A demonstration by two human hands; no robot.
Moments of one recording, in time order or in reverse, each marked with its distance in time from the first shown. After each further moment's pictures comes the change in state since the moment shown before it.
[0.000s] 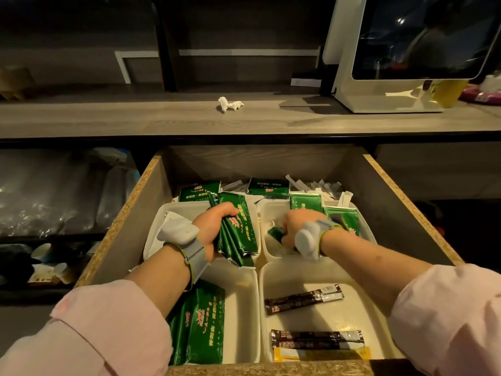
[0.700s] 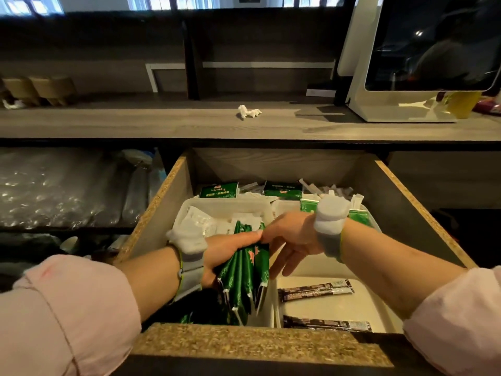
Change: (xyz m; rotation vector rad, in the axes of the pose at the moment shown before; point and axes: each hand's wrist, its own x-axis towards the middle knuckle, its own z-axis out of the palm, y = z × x) left_hand -0.072 -0.027 -0.015 0.233 -0.198 -0.169; right_hand -0.080 -0.058 -0.026 0.942 -0.529 -0.053
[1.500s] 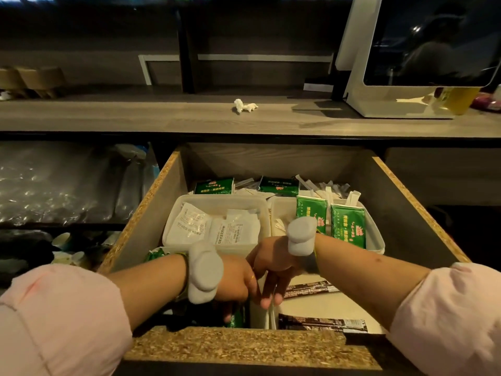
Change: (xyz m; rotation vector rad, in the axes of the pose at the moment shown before) left_hand -0.016 0.002 0.025 1.332 -0.095 0.013; right_hand 0.027 0.018 0.025 -0.211 -0.207 0.082
